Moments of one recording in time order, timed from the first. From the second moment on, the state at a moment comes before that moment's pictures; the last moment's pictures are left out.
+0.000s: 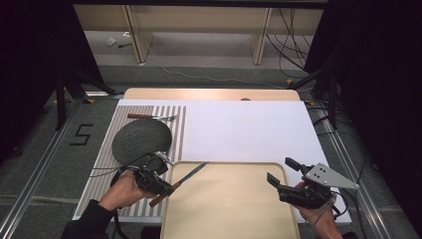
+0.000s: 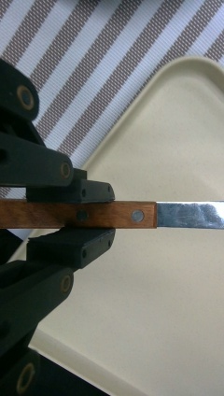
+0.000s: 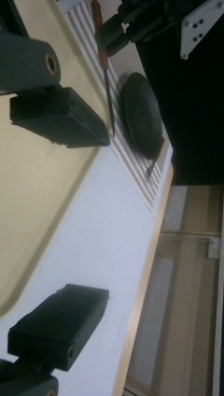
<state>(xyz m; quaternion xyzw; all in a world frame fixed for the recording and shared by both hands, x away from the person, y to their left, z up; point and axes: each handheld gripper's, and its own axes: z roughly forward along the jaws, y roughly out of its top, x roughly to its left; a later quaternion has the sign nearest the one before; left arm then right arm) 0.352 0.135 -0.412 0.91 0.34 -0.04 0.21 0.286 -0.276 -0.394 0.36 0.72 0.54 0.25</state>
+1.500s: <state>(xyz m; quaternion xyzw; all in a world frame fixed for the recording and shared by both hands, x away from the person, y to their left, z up) 0.323 0.072 -0.452 0.94 0.31 -0.09 0.12 0.285 -0.276 -0.394 0.36 0.72 0.54 0.25</state>
